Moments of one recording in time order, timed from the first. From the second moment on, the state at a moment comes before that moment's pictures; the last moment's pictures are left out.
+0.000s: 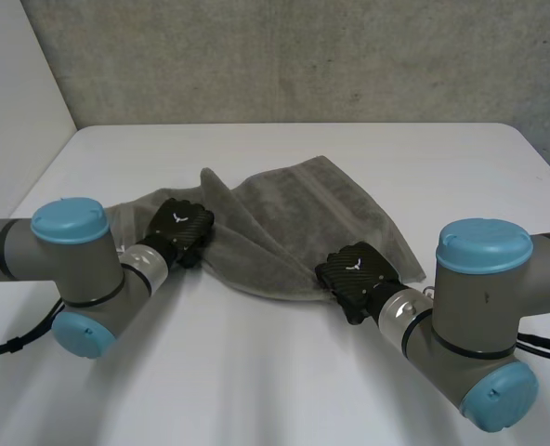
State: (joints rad) left arm 4.36 -2.31 -1.43 3.50 -1.33 3.51; right arm 2.10 -1.02 1.60 -0.15 1.37 2.65; left_hand 1.28 1.32 1.35 1.35 0.79; right_hand 1.33 1.33 1.34 1.34 1.17
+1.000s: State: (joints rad) left arm 4.62 -1.79 -1.80 3.47 -1.27 3.36; right arm 2.09 -1.16 1.63 -0.04 1.47 2.90; left_hand 1.29 1.33 1.35 1.36 0.79; right_hand 0.49 0.52 0.51 0.51 0.29
